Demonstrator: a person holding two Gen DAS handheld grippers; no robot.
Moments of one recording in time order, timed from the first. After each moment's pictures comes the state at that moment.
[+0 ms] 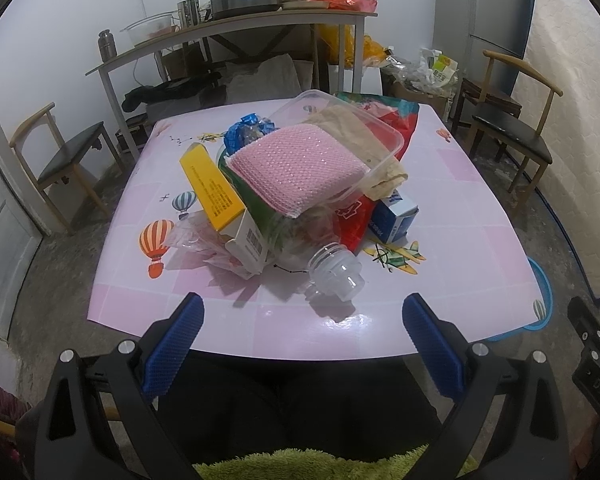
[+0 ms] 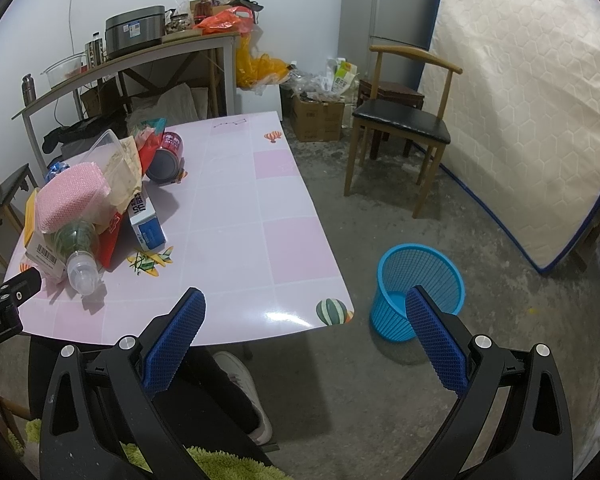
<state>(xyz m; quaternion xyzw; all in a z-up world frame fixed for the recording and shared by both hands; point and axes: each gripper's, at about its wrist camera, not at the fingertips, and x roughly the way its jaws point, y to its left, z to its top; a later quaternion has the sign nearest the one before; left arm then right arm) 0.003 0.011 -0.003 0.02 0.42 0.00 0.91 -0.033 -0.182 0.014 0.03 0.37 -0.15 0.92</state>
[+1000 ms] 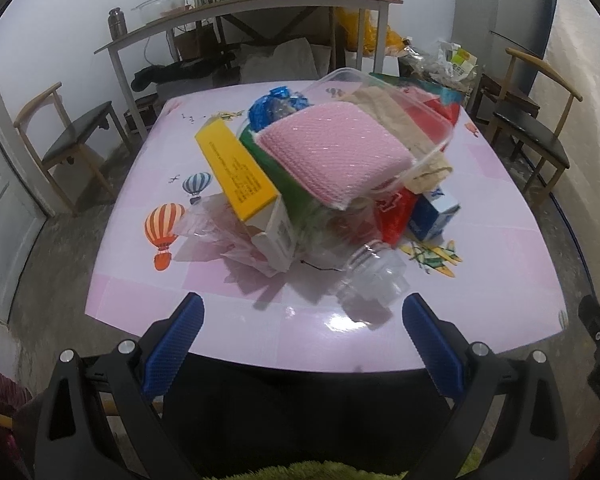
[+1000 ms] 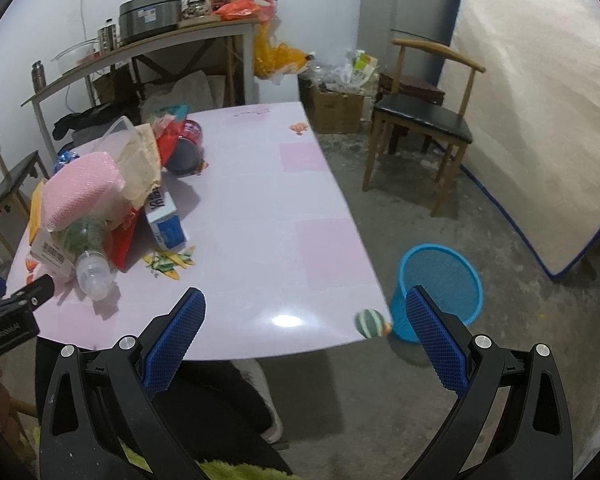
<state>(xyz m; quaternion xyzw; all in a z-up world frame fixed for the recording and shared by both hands) 0.029 0.036 -0.025 0.01 0.44 0.03 0.90 -0.002 -0.159 0.008 0.03 0.39 -0.11 0.91</state>
